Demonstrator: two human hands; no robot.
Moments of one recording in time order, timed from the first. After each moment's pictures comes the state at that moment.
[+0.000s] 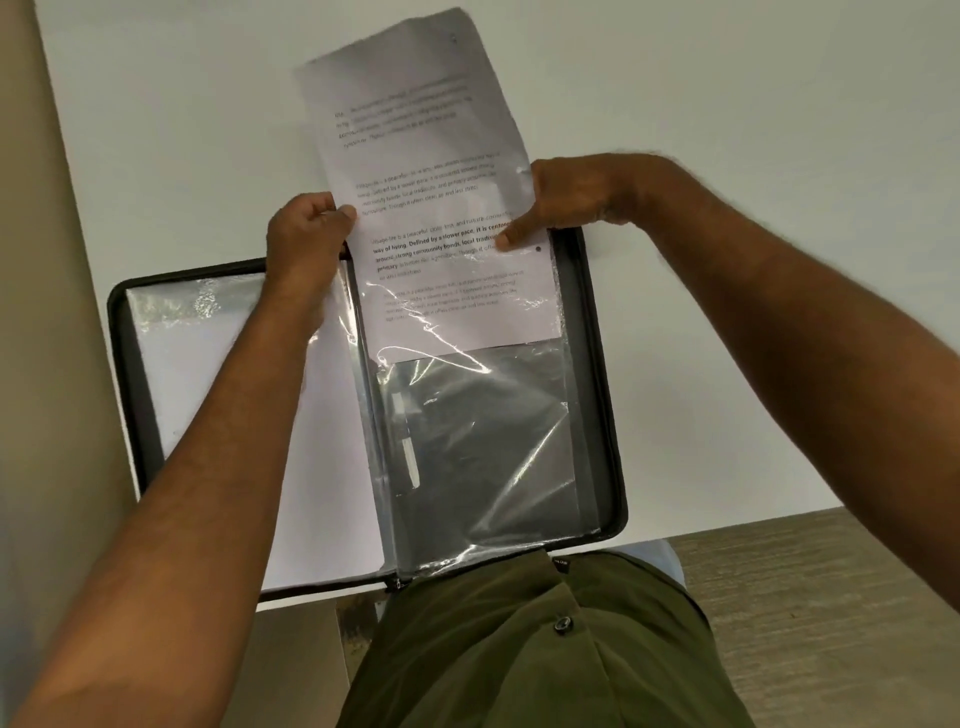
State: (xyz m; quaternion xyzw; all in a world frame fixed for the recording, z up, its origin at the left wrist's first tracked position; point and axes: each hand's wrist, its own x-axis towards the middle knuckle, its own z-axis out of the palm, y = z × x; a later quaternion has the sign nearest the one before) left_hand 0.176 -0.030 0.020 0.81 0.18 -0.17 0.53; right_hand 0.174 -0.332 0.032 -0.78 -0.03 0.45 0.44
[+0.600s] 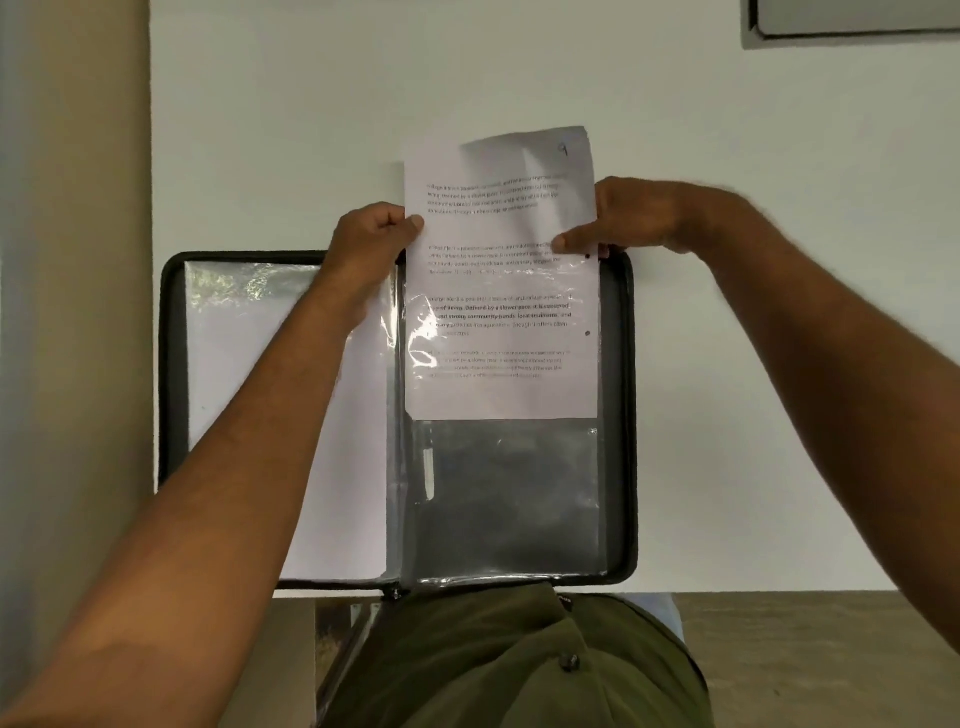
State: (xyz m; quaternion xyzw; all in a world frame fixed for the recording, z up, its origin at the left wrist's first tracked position) left_hand 0.180 -0.023 0.021 0.79 0.15 -0.23 0.55; right_hand 0.194 -0.336 0.035 -0.82 0.00 0.43 0.38
